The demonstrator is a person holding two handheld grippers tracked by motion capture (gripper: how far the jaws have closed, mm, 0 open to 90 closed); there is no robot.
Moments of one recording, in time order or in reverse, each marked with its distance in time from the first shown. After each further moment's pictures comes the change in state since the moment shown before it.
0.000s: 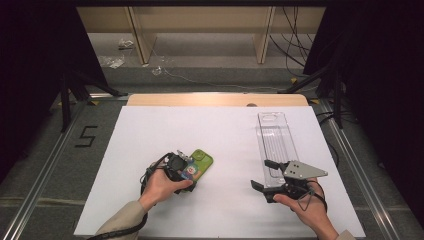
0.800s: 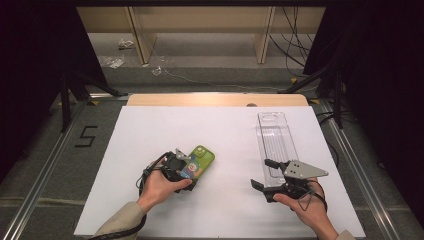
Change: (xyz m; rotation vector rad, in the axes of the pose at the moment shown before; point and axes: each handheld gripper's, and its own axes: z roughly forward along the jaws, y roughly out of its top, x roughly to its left) left arm -0.002 -0.002 -0.013 -0.121 -0.008 0.016; right arm 0.000 0.002 0.000 -0.013 -0.005 -0.002
